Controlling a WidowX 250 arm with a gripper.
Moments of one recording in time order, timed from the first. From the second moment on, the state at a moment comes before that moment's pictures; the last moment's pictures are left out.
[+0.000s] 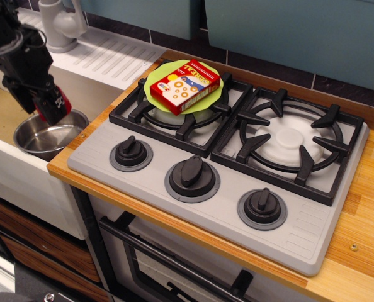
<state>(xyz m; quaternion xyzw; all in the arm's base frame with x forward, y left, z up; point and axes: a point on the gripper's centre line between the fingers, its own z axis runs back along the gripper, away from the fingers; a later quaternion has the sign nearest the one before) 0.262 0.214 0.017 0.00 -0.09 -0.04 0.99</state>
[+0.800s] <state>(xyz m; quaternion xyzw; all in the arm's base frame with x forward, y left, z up) 0.241 0.213 0.005 -0.02 -0.05 -0.04 1.00</state>
